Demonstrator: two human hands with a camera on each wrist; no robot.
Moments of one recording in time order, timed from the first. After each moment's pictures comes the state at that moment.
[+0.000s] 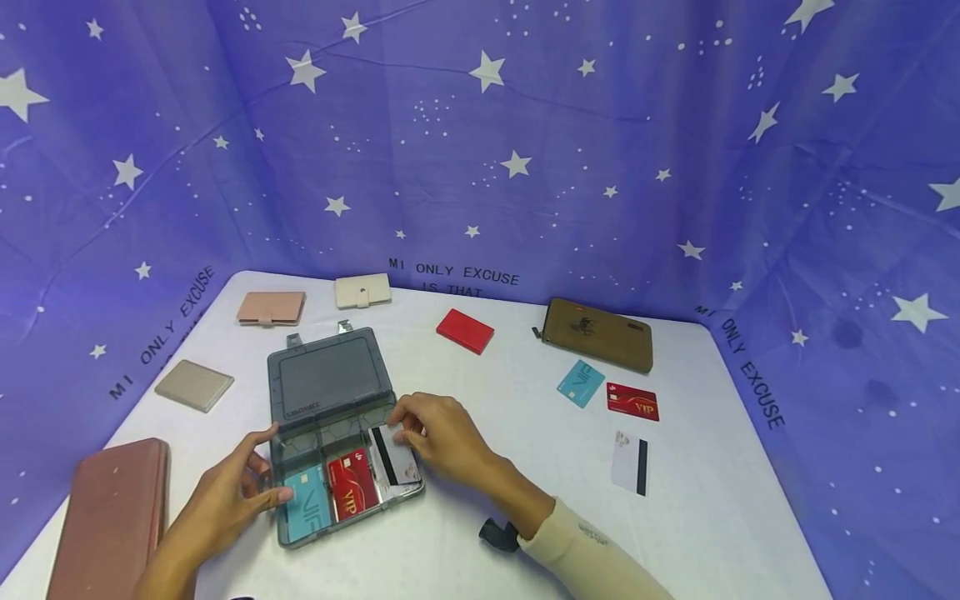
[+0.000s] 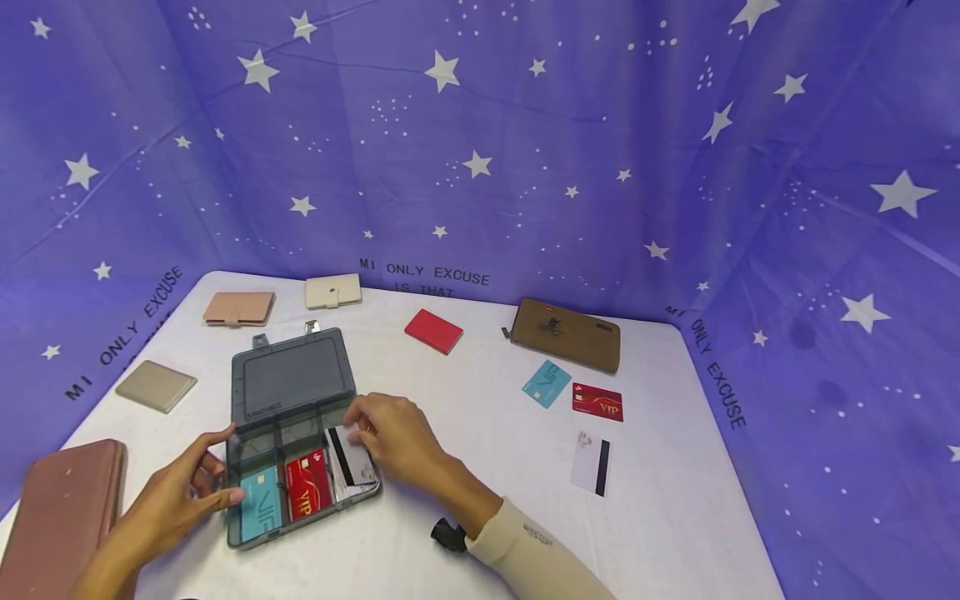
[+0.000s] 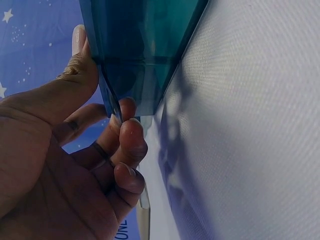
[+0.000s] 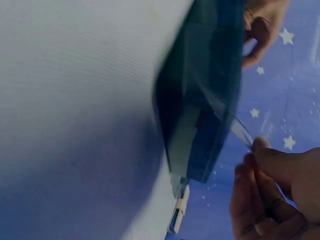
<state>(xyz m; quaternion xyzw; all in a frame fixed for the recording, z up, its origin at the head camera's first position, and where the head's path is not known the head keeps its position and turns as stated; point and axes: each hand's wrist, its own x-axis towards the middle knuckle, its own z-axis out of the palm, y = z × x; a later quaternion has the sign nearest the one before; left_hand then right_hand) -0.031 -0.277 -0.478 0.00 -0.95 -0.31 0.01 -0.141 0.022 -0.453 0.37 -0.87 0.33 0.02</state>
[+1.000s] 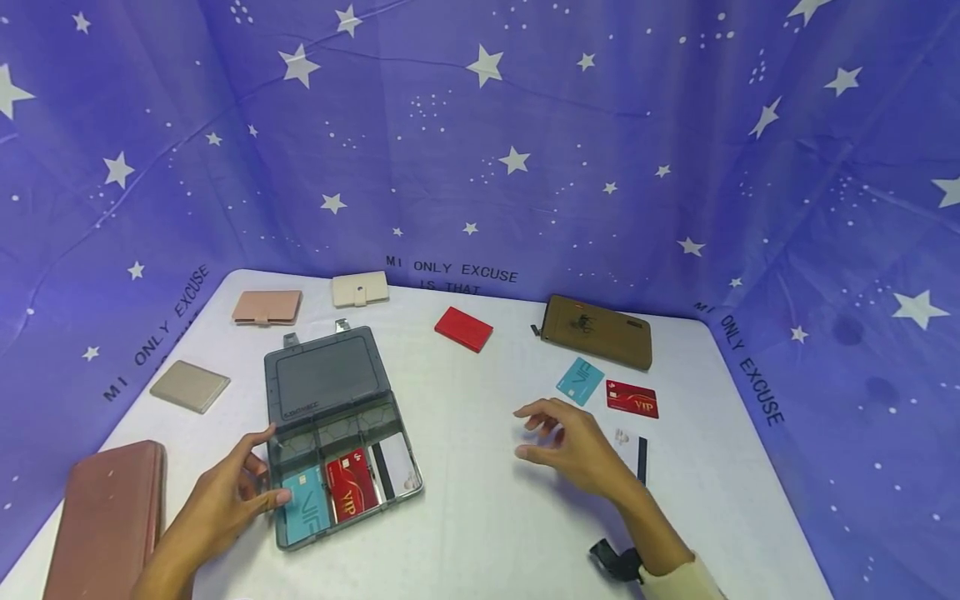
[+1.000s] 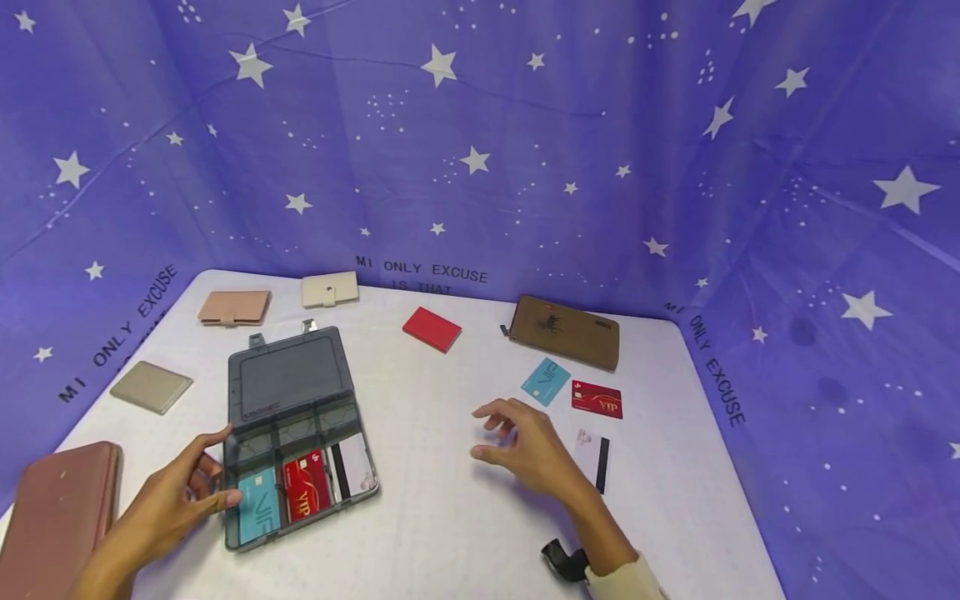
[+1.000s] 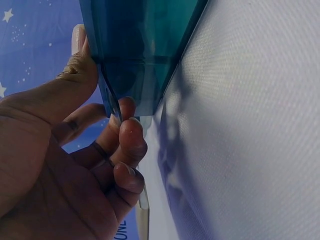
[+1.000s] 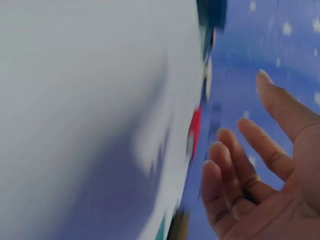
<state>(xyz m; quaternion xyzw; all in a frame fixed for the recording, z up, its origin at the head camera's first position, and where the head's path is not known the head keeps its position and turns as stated) -0.032 -0.277 -0.477 -0.01 -0.95 -0.32 0.01 -0.138 0.189 -0.457 0.19 -0.89 0.40 -0.07</state>
